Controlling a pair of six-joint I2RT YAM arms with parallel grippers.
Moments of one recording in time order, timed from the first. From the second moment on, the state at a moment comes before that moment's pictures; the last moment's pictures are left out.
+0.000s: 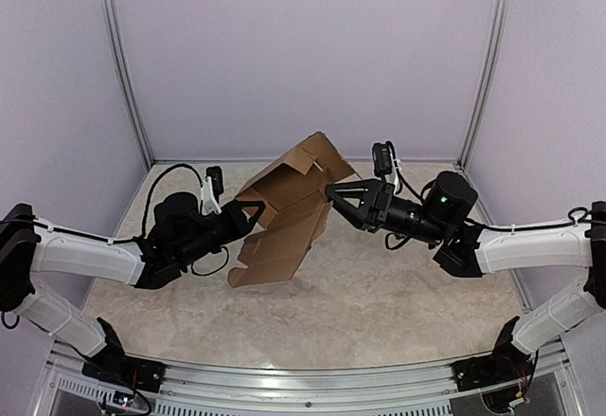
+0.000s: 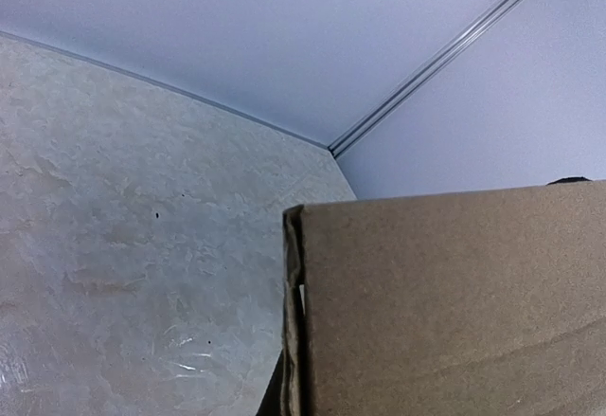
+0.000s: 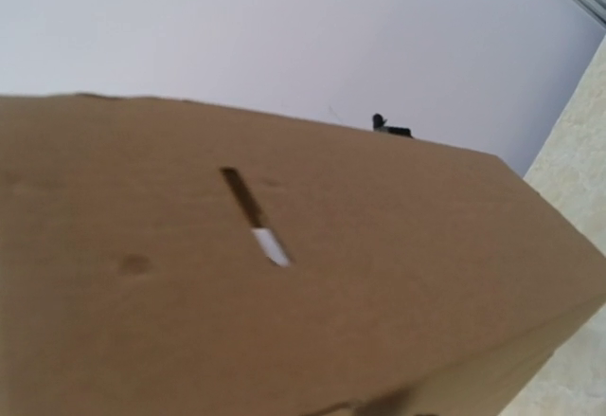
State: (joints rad) left arm -0.82 1.40 0.59 0.71 -0.10 -0.78; right arm 0.85 1.37 0.69 0.88 -0.42 1.06
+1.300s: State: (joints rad) left arm -0.91 1.29 0.63 0.50 -0.32 -0.54; right arm 0.86 1.15 0.66 0.53 -0.33 0.83
